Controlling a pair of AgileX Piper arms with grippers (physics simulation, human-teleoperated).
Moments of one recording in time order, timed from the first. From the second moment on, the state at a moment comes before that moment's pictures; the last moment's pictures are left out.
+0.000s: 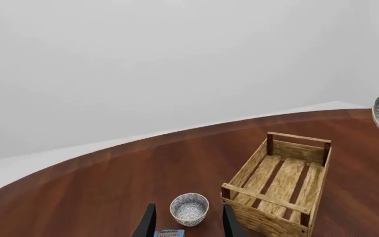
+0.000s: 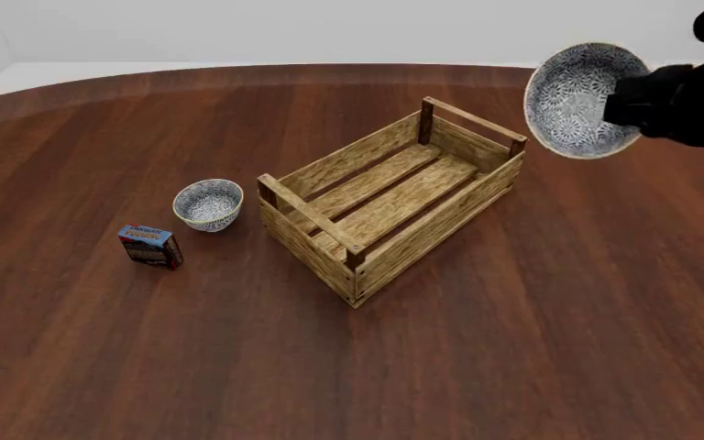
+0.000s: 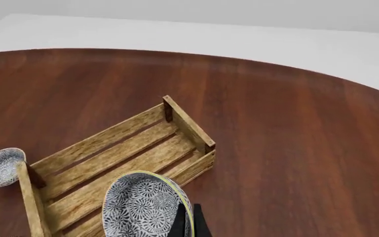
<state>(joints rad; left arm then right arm) -0.22 0.10 -0.28 0.08 0.11 0.13 1.03 -0.78 0.14 0.02</state>
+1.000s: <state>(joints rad) -0.61 0.58 -0.57 -0.13 0.17 0.29 1.02 -0.80 0.09 0.01</state>
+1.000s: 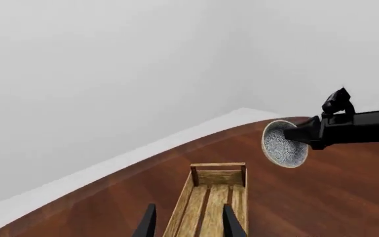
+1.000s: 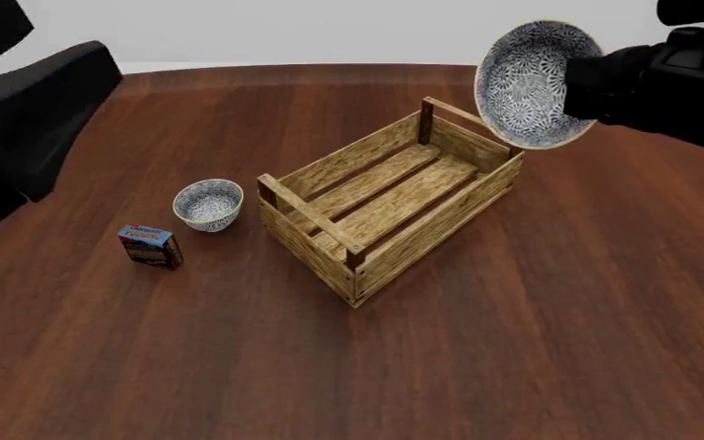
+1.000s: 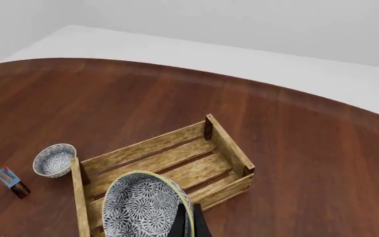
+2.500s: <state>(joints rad) -0.84 1.16 -0.87 -0.33 0.06 0.38 0.99 -0.78 0.11 -0.02</state>
